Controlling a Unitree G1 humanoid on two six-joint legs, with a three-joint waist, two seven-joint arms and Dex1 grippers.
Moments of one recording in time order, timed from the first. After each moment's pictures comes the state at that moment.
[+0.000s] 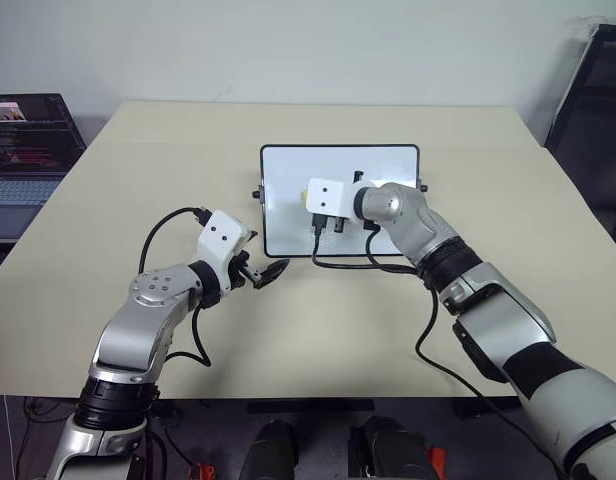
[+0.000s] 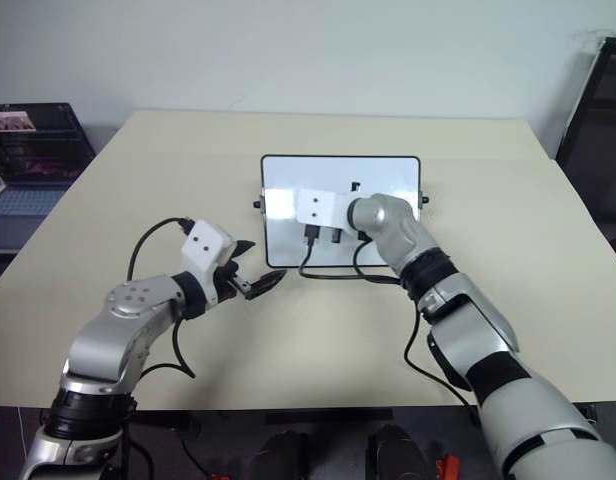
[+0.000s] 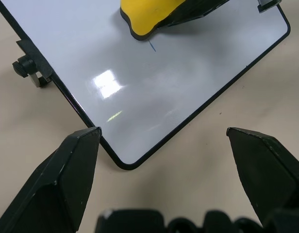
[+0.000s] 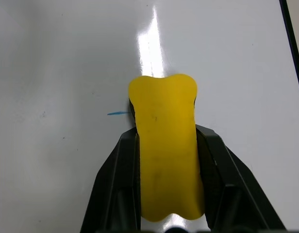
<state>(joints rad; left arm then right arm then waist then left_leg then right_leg) -0.33 0.59 0.00 -0.25 -0.25 0.63 -0.62 -1.17 -0.20 0.49 0.80 -0.45 0.05 0.63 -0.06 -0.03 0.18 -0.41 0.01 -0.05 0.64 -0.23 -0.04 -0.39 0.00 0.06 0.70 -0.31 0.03</state>
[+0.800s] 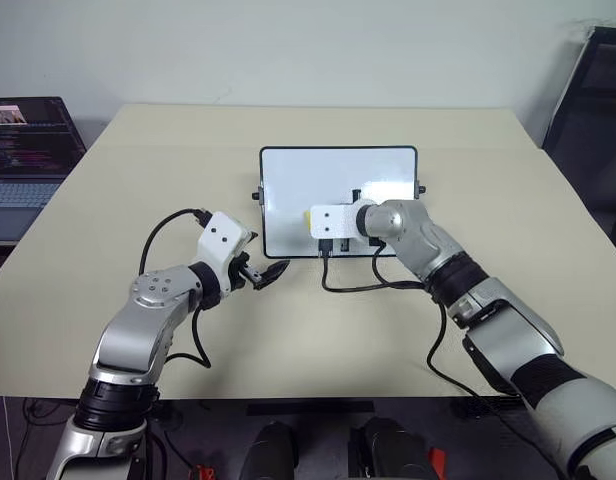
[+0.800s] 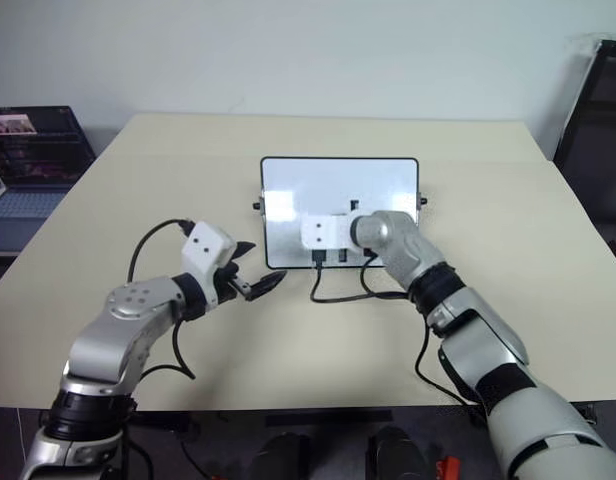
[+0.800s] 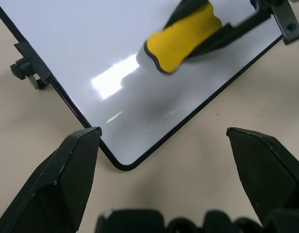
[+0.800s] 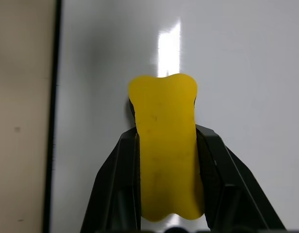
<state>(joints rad) -0.32 0.58 0.00 -0.25 -0.25 0.62 -0.62 -1.07 -0.24 0.56 0.67 -0.50 0.02 0.70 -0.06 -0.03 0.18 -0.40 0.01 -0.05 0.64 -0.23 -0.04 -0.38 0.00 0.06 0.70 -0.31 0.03</state>
